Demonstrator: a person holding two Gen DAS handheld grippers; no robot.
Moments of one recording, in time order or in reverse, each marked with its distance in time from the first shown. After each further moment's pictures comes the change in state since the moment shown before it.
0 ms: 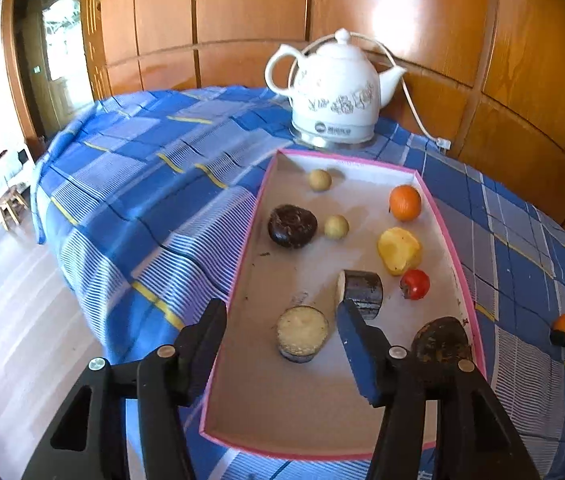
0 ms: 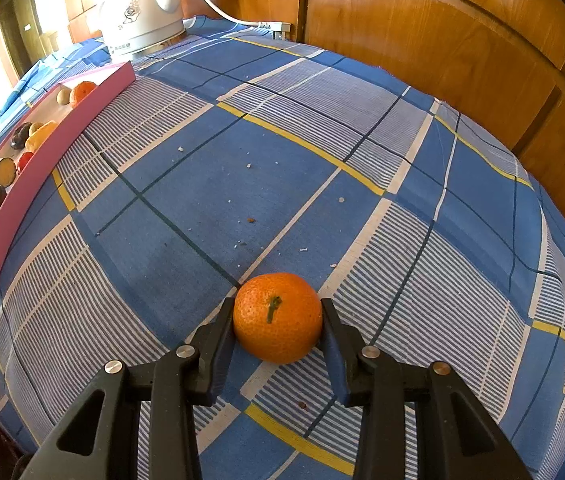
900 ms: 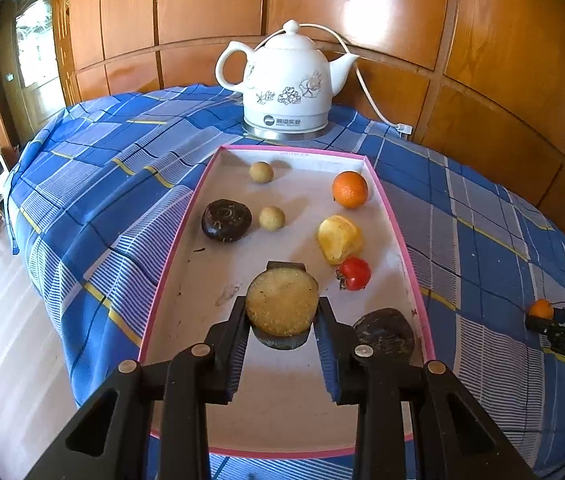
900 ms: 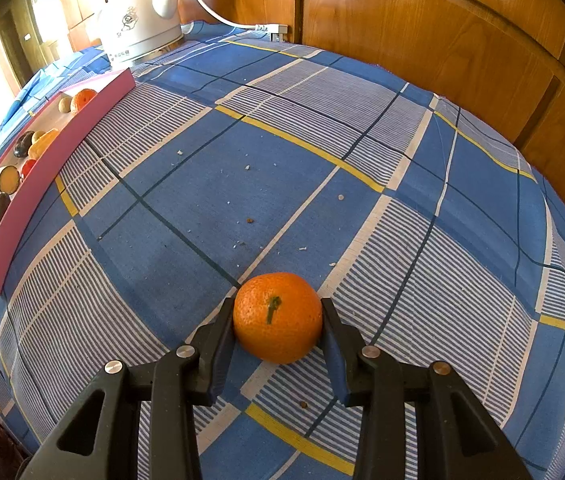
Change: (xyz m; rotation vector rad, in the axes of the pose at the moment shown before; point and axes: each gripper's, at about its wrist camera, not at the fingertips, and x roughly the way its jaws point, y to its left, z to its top) left arm 0.005 -0.041 -0.004 0.054 0.028 -0.087; right arm 0.001 -0.005 -0.002 0.016 -0.010 0.030
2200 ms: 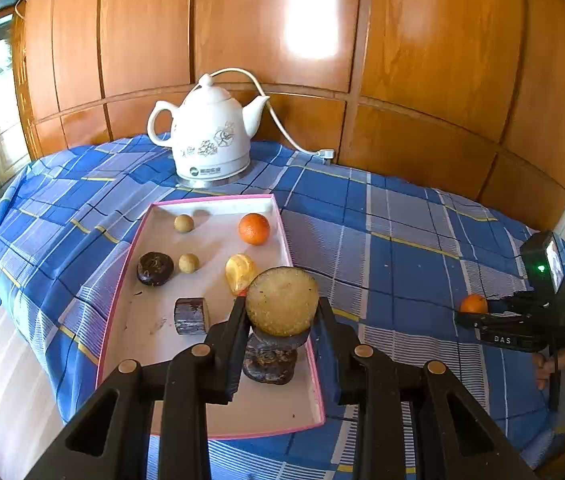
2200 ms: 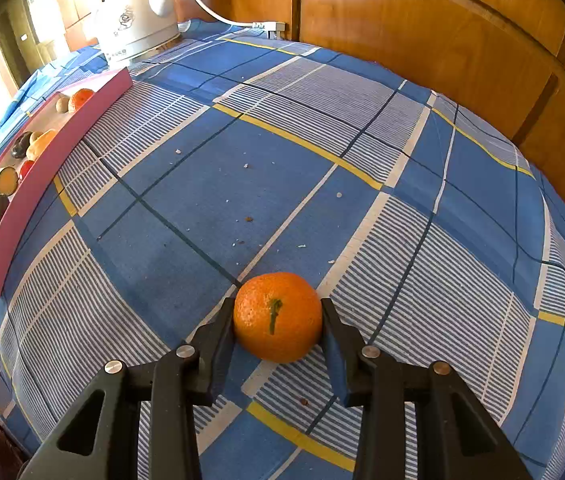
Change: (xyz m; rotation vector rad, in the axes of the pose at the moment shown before) left arm -0.057 -0.064 0.007 0.127 -0.100 -0.124; right arm -0.001 0.000 0.000 0.009 0.010 -0.003
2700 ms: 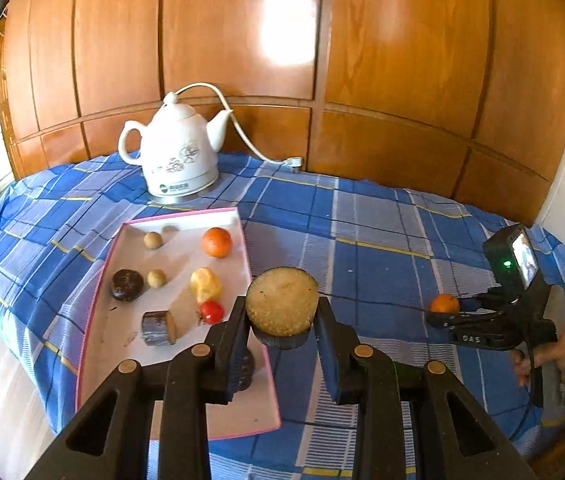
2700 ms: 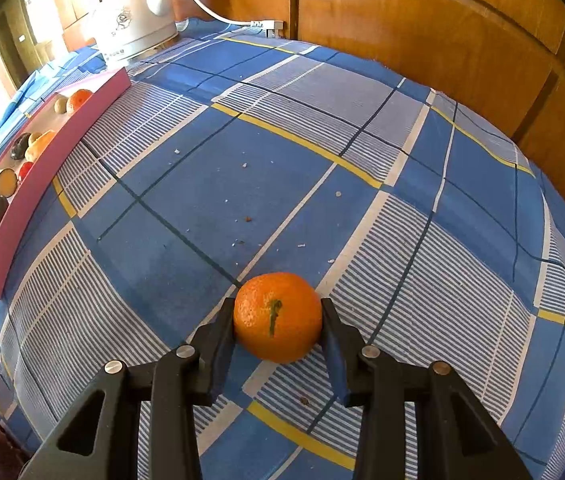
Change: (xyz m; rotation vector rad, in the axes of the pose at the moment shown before) left arm -0.011 -0.030 0.004 0.055 -0.027 -0.052; right arm 0.001 0.002 -0.003 0.008 0.003 -0.004
